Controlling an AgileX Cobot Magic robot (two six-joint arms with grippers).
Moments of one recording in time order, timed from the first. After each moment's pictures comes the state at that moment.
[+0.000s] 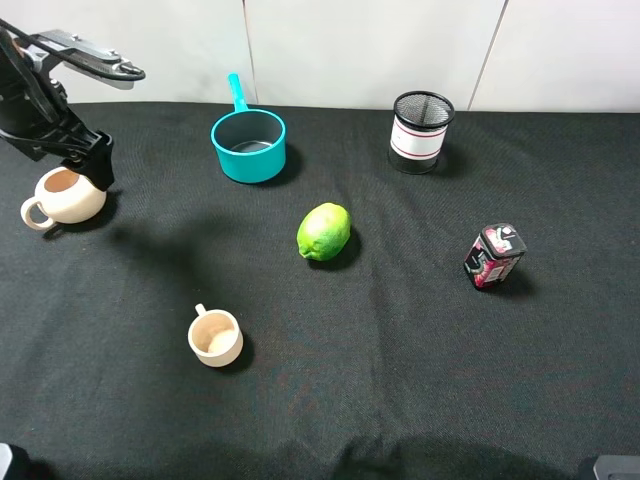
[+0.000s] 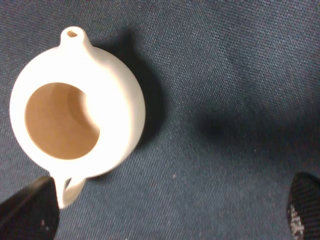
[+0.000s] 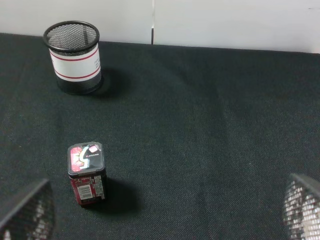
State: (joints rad) left arm -0.09 1.71 -1.09 0.05 0.73 0.23; right arm 0.03 -0.01 -0.50 0.04 1.02 -0.05
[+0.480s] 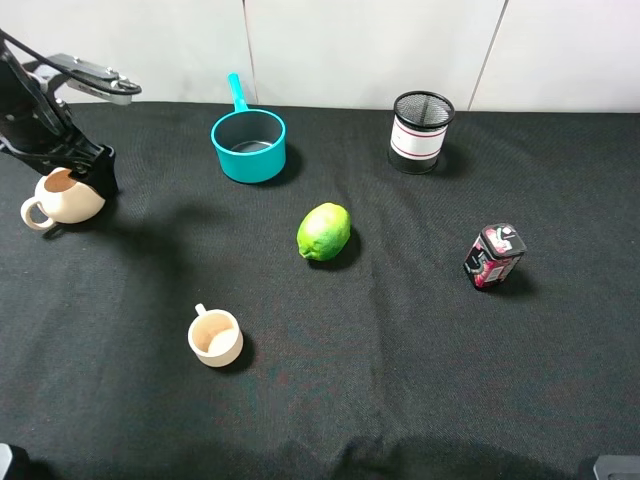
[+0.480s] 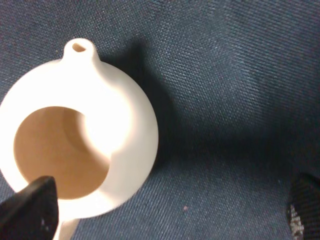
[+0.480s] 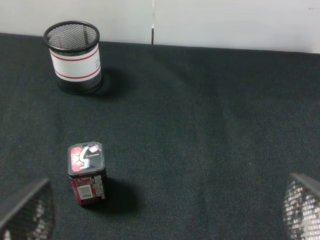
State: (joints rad) left arm -0.03 1.81 -1.09 0.01 0.64 0.30; right arm 0.03 -0.01 -0.50 0.04 1.02 -0.05
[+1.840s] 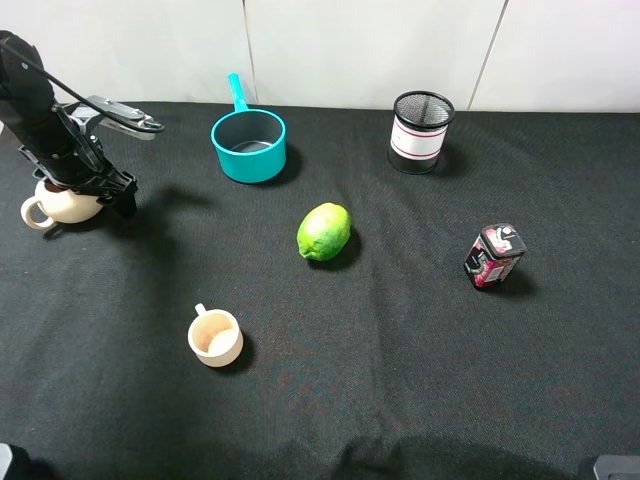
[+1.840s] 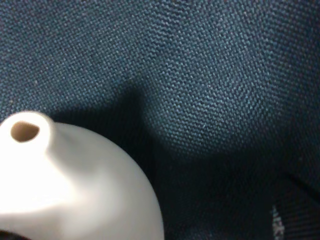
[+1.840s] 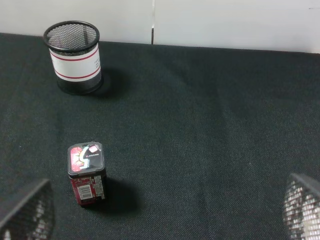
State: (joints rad) left arm -0.02 1.99 -1.09 0.01 0.46 0.30; right arm 0.03 -0.01 -0.50 0.04 1.02 -0.05
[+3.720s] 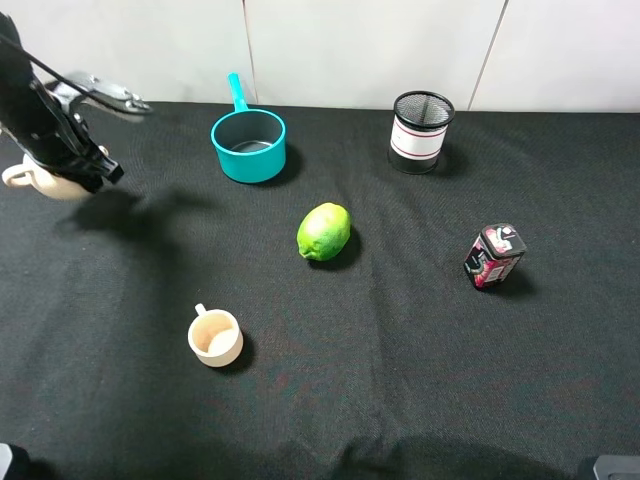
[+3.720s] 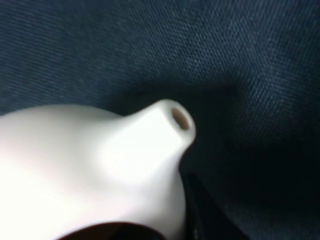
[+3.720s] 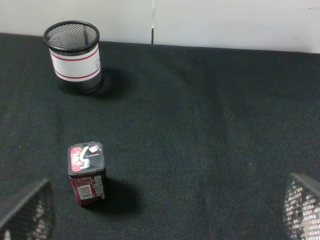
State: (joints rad) left arm -0.02 1.88 -1.09 0.05 0.50 0.30; right arm 0.03 -0.01 -0.50 0.04 1.02 -0.05
